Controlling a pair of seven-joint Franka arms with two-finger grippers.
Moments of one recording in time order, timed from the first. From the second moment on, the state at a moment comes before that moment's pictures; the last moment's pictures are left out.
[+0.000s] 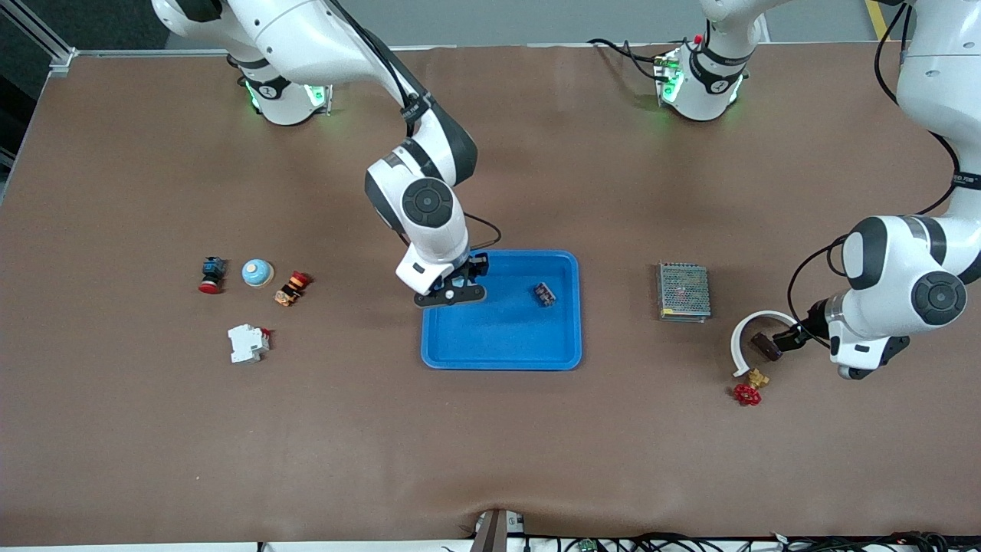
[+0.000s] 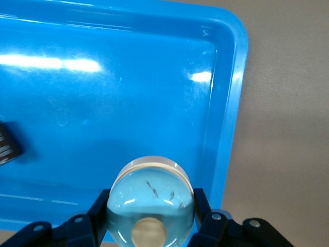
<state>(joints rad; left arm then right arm) 0.39 0.58 -0.33 -1.76 0.27 2.20 -0.65 0.71 0.64 -0.02 -1.58 0.05 2.22 0.55</state>
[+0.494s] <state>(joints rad) 0.39 0.62 -0.34 -1.76 0.27 2.30 -0.69 0.71 0.68 -0.02 -1.69 0.05 2.42 0.55</state>
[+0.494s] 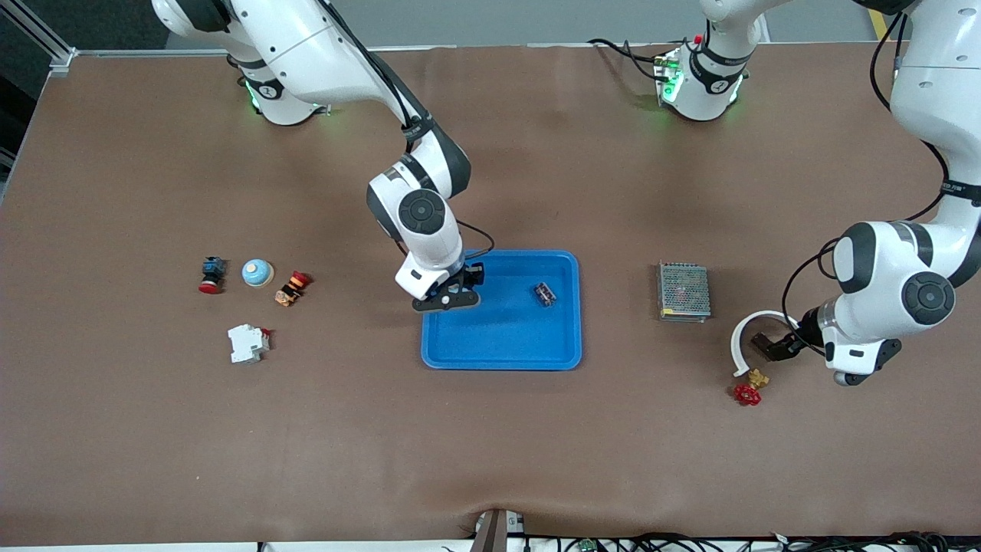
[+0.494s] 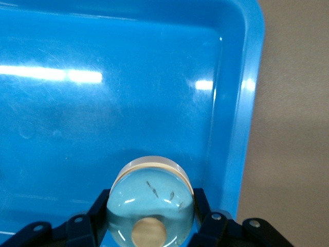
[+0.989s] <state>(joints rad) 0.39 0.67 -0.34 -1.76 0.27 2.39 -0.70 0.74 0.71 -0.02 -1.69 0.05 2.45 0.55</state>
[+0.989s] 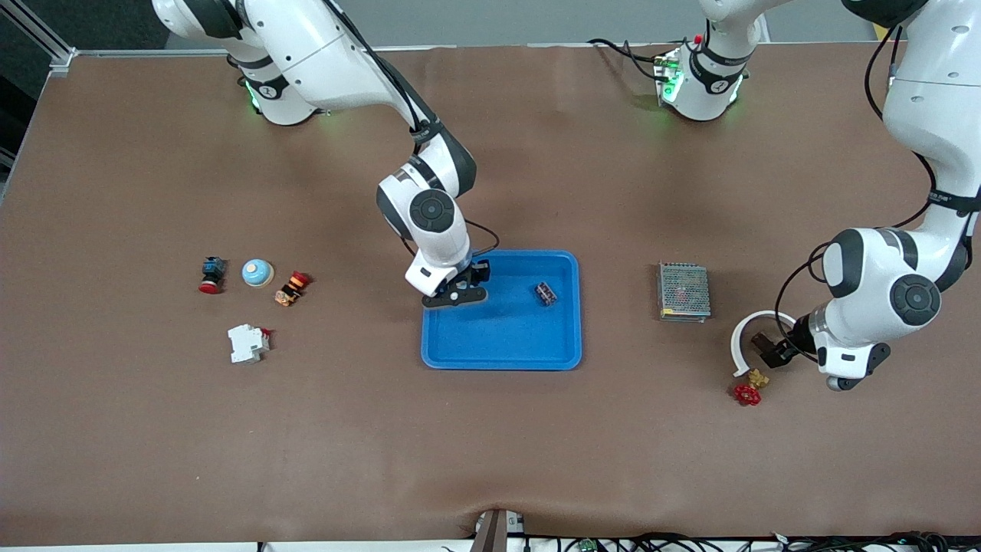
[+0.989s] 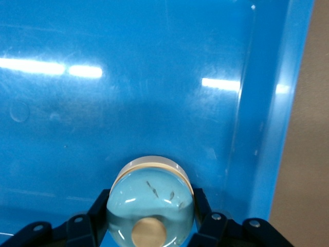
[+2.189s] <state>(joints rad) 0.40 0.70 -0.33 -1.76 0.32 2.39 -0.70 0.74 0.53 -0.04 -1.56 0.05 2.04 0.45</state>
